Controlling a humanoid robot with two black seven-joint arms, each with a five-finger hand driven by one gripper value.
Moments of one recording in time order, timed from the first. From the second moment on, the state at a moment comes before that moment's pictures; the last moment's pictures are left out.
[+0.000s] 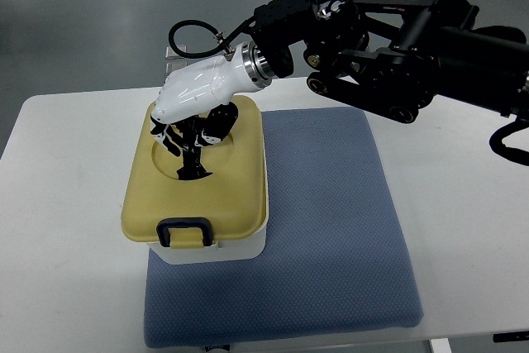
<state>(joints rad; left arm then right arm) 0.03 0.00 -0.02 -0.15 0.02 -0.09 0.05 1.50 -0.07 0.11 0.94 -1.71 0.33 0.60</state>
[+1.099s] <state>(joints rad) 0.03 0.00 -0.02 -0.15 0.02 -0.09 0.05 1.63 -0.36 0.19 0.95 -1.69 0.20 0.61</state>
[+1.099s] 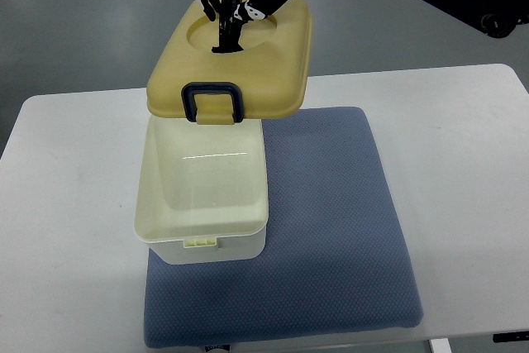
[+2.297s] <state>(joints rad) 0.03 0.00 -0.02 -0.15 0.02 -0.09 0.05 1.27 -0.62 0.01 0.88 -1.71 -0.16 0.61</state>
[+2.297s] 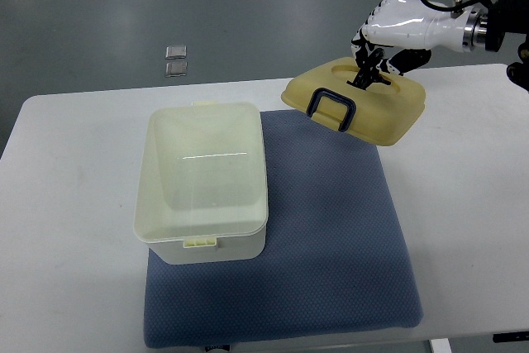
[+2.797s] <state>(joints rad) 0.03 0.00 -0.02 -0.15 0.02 -0.09 0.05 1.18 -0.56 0.00 0.83 -1.71 -0.21 0.61</state>
